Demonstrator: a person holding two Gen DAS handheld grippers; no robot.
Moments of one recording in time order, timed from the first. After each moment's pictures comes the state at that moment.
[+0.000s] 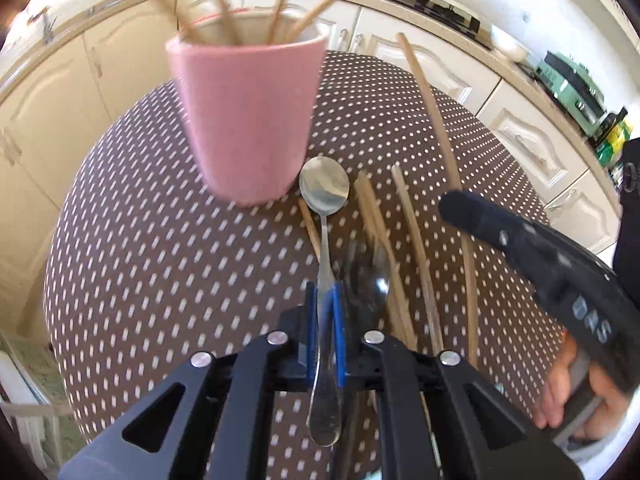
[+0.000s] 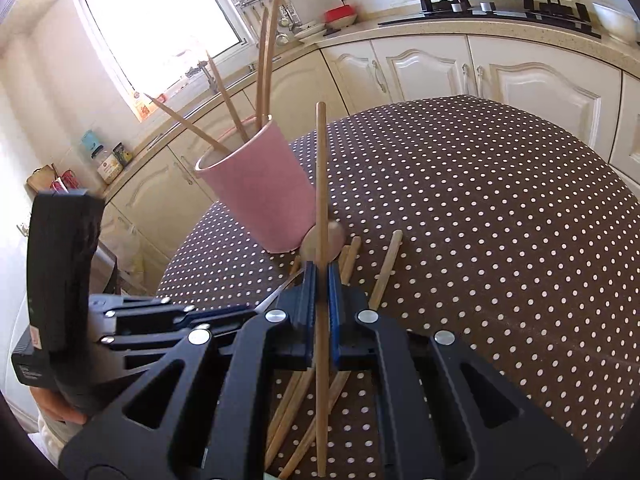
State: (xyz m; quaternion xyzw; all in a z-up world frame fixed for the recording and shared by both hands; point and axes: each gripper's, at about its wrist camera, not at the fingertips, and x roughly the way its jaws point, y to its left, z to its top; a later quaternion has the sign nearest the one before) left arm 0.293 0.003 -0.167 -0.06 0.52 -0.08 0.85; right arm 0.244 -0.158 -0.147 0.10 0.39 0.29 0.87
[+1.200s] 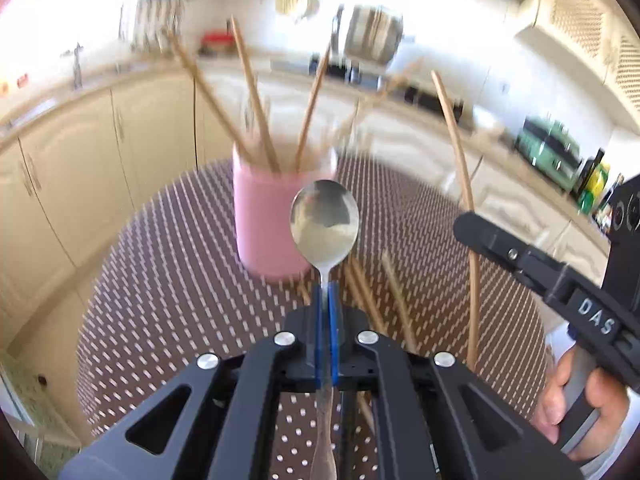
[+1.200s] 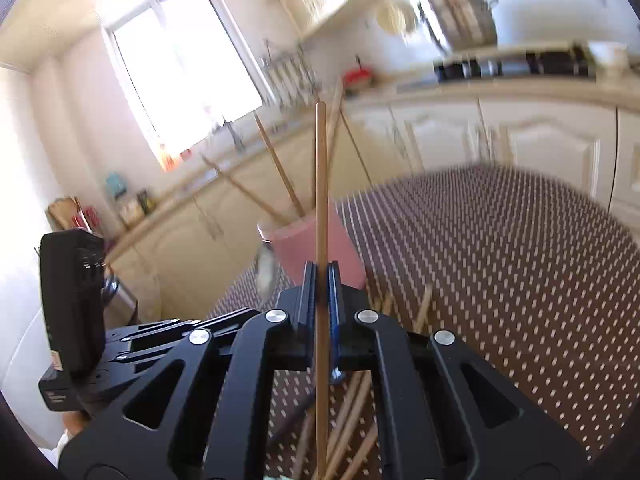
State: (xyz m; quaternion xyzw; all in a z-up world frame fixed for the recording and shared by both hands) left arm 0.256 0.009 -0.113 -0.07 0.33 -0.07 0.94; right arm 0.206 -0.159 -0.099 0.14 0.25 0.30 0.91
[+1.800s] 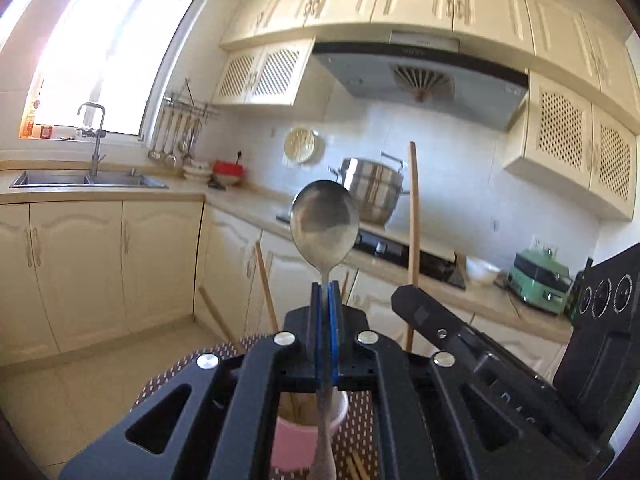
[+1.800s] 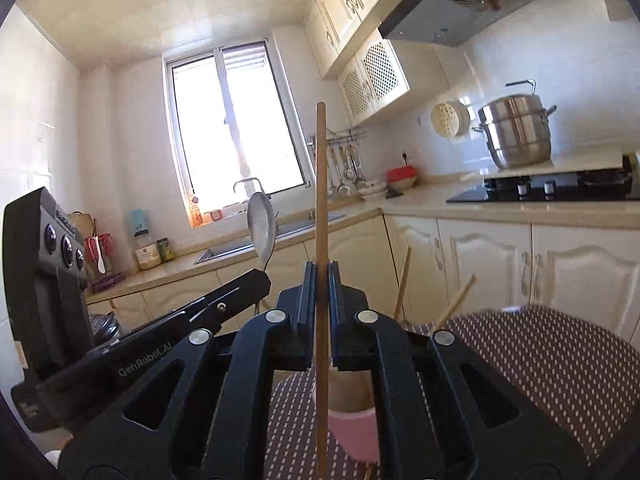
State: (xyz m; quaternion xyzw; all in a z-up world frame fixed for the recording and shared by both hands) left arm 0.284 0.050 -0.019 -0.13 0.09 -0.05 0.99; right arm 0.257 -0.094 -0.024 0.11 0.08 0.34 0.93
